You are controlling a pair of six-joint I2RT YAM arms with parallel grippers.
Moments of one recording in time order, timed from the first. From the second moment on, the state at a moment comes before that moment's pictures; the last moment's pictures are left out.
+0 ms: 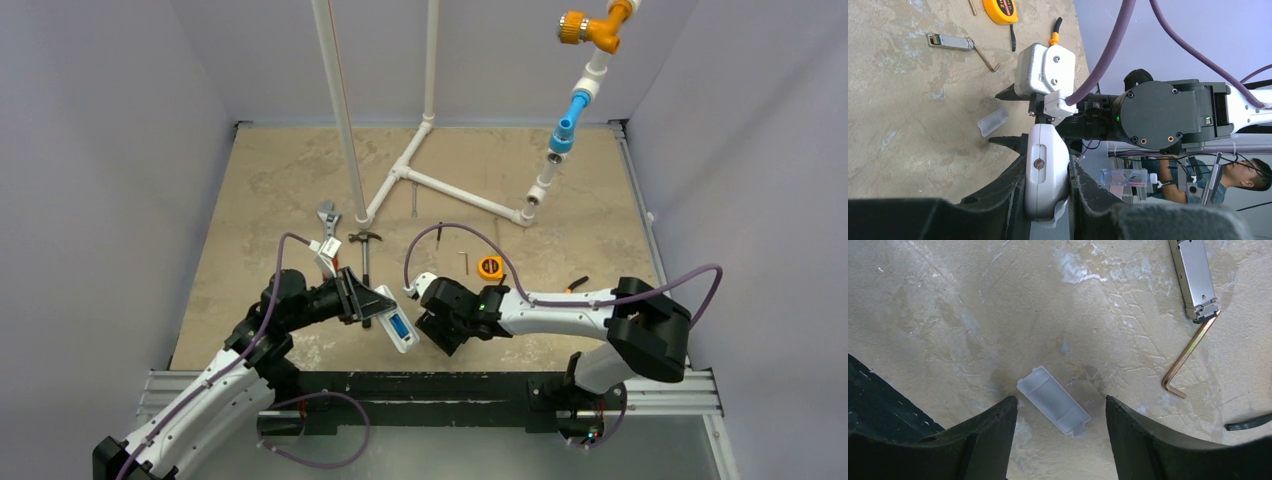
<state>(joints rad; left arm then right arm) -0.58 0.49 0.32 -0.08 0.48 -1.03 1.16 1.47 0.78 -0.42 0.17 0.22</state>
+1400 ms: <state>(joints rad) -0.58 0.50 0.32 -0.09 0.48 -1.03 1.07 1.57 0.87 -0.55 0.30 0.63</state>
